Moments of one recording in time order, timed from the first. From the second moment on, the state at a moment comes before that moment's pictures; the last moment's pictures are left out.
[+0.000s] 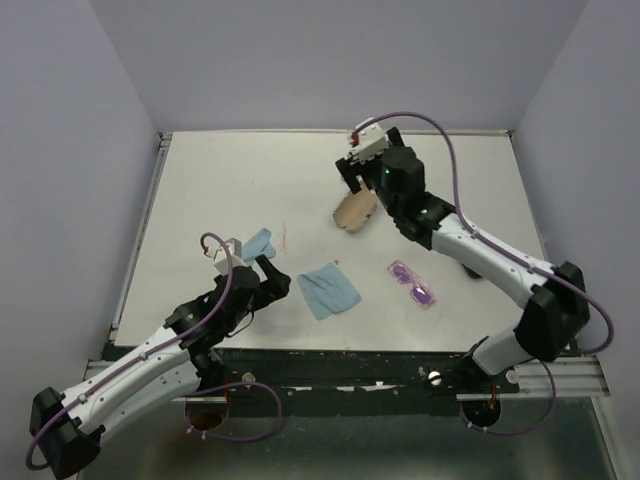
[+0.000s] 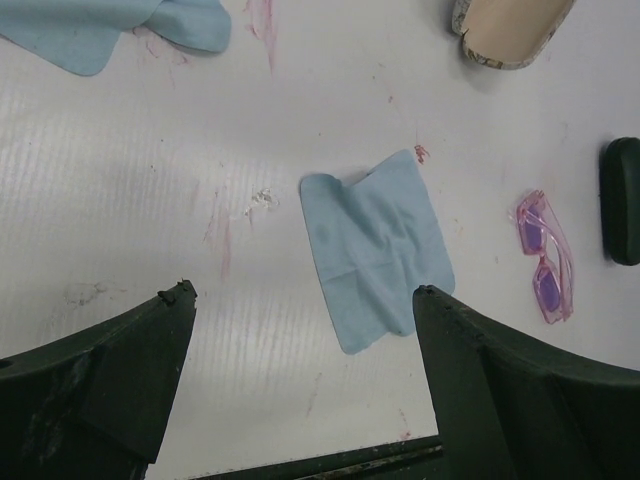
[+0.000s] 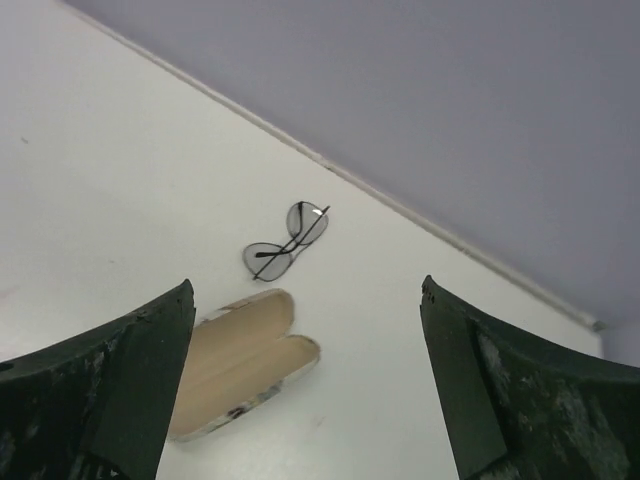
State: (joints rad) left arm -0.81 0.60 0.42 -0.45 -0.41 -1.03; right arm 0.69 1.59 1.29 0.10 0.38 -0.46
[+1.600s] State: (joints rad) left arm -0.79 1.14 0.52 -0.23 -0.02 -0.84; right arm 0.82 1.49 0.66 0.03 -0.11 0.79
